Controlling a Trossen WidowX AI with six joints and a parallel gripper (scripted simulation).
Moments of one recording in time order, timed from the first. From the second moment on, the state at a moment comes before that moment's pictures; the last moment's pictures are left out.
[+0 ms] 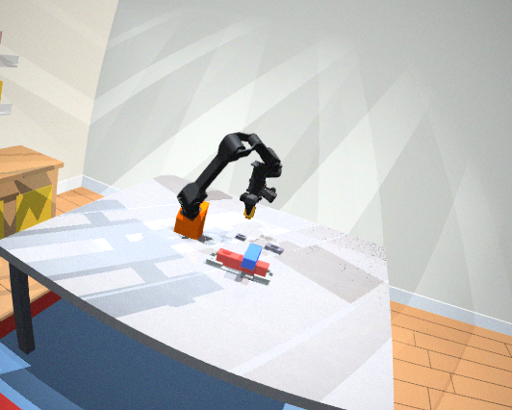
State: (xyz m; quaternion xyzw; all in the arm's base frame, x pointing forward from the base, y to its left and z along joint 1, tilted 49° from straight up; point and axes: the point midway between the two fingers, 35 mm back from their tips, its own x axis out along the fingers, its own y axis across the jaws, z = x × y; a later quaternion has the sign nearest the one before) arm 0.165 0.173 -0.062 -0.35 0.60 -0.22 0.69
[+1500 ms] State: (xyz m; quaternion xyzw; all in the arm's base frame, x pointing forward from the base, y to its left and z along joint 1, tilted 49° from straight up) arm 0.202 0.148 0.032 -0.35 0.61 -0.19 0.69
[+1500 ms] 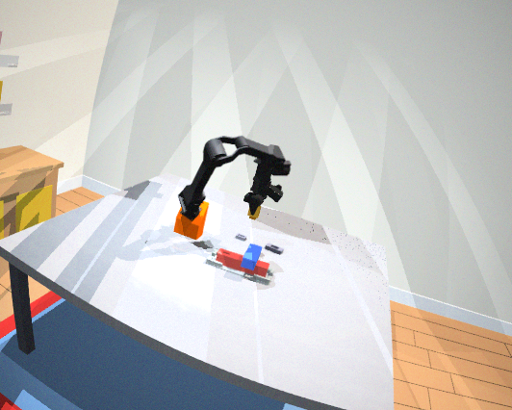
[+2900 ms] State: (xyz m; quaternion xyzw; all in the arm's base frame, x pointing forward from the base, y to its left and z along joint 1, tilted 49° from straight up) arm 0.224 0.037 0.108 -0.37 0.61 -0.18 0.68
